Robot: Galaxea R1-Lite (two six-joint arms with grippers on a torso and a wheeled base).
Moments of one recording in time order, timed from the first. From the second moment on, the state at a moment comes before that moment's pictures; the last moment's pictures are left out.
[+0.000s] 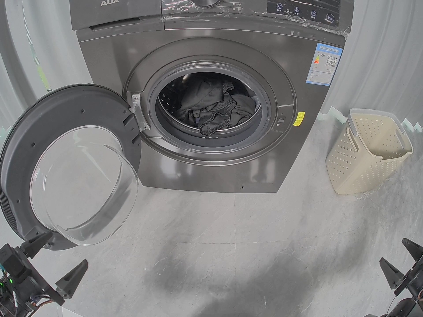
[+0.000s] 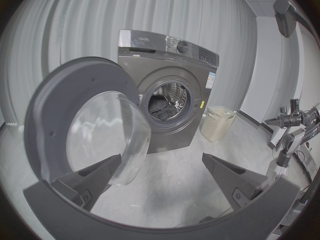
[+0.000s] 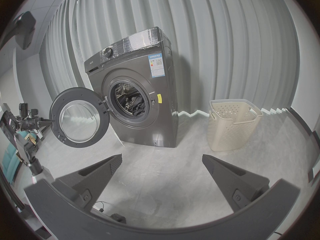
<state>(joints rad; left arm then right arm) -0.54 0.70 -0.02 -0.59 0.18 -0.01 0.28 0.41 -0.02 -0.27 -0.05 0.08</state>
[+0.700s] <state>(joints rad) -0.01 0.07 -0.02 -0.08 0.03 0.00 0.04 0.05 -0.02 -0.03 0.07 -0.02</state>
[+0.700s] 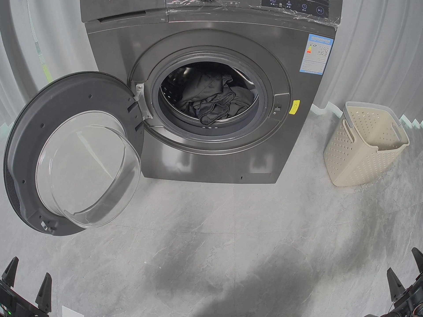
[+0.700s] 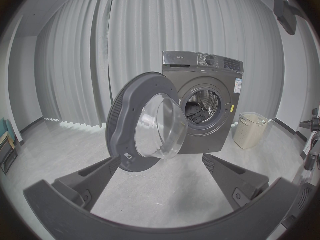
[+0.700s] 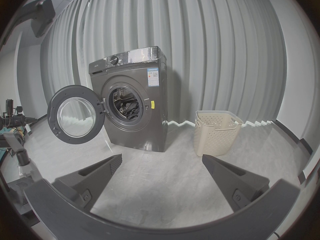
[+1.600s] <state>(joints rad) 0.00 0.01 -0.02 0.00 0.01 -0.03 0.01 0.01 -0.02 0.00 0.04 -0.01</state>
